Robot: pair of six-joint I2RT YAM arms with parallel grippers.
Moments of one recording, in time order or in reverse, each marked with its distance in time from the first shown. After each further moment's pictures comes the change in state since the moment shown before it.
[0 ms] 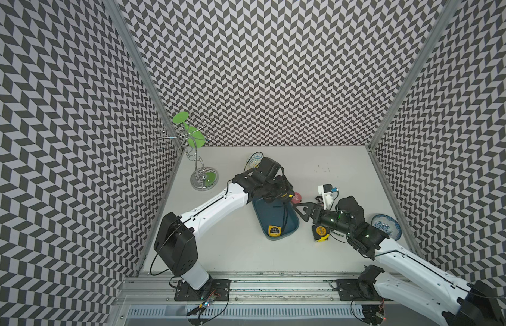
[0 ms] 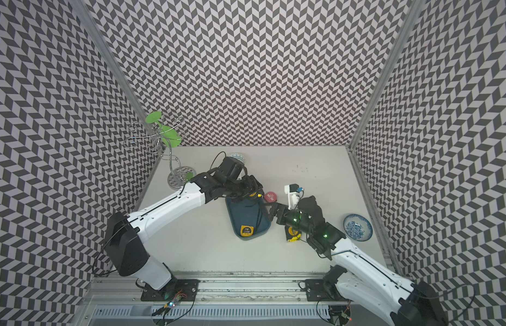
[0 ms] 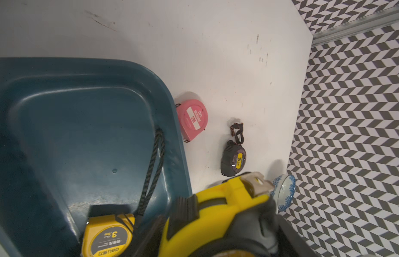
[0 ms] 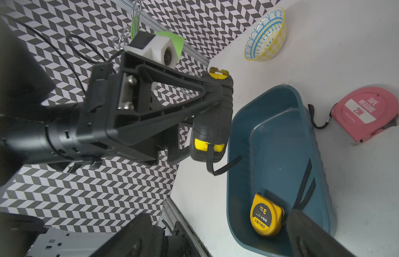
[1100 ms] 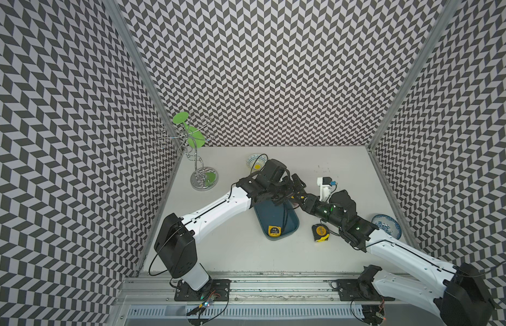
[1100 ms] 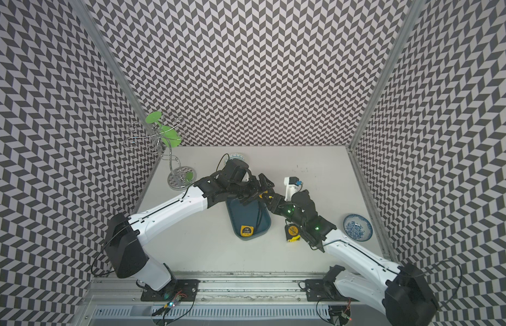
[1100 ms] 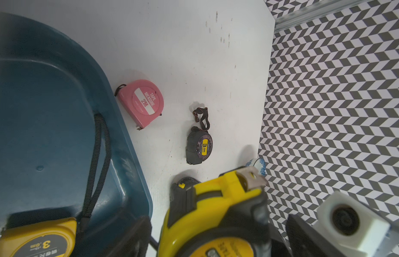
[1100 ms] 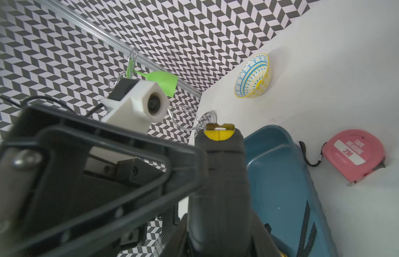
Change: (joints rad) left arm -0.043 -0.008 -0.022 0.130 0.055 -0.047; right arm -0.024 0.124 0.063 0.094 0.167 0.031
